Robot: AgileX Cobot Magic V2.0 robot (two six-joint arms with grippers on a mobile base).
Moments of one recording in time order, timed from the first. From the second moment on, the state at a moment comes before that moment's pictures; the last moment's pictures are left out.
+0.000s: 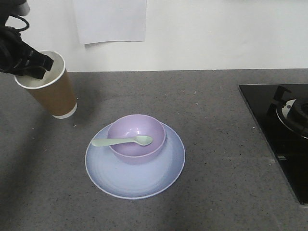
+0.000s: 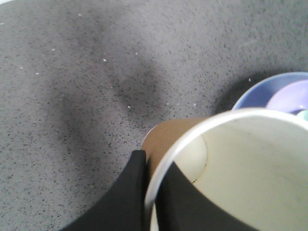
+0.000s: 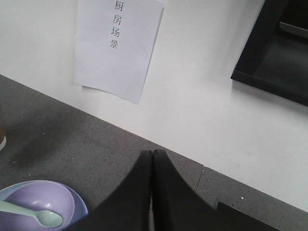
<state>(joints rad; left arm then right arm) -0.08 1.62 -1.67 -0.19 1.15 0.24 0.41 1.03 -1.54 -0.06 0.86 -0.13</state>
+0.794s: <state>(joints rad) -0.10 1.70 -1.47 -0.27 1.06 0.25 0.41 1.02 -1.54 -0.06 0.87 -0.13</state>
